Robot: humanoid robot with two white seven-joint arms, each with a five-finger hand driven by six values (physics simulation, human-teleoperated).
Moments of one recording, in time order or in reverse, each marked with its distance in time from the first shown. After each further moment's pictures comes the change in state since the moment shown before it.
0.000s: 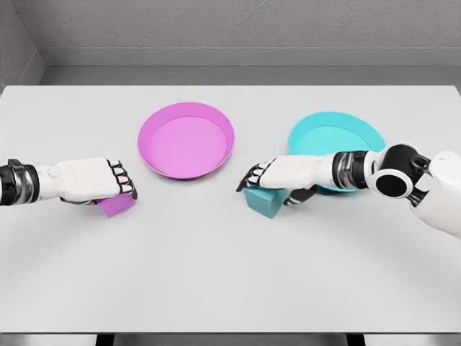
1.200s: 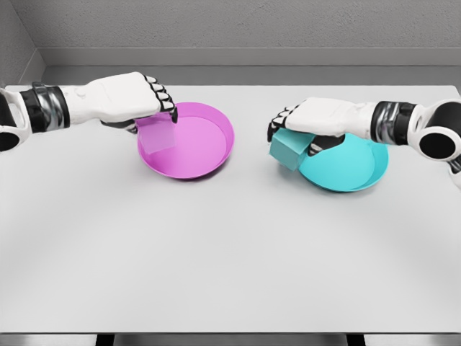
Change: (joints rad) left arm -0.265 -0.276 0.059 0.155 0.076 -0.005 -0.001; right arm -0.021 -0.065 -0.221 -0.005 -0.005 0.004 0.009
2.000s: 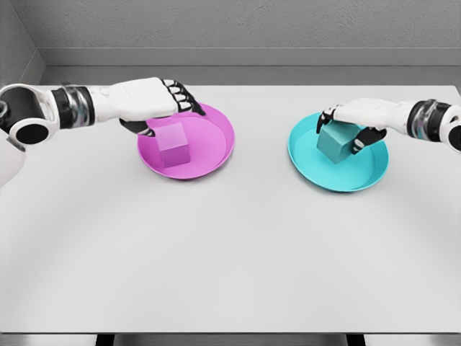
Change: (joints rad) left arm -0.048 -0.056 -0.073 0.133 0.056 0.000 0.003; right arm 0.032 0.000 -0.041 0.268 0.001 0.002 0.000
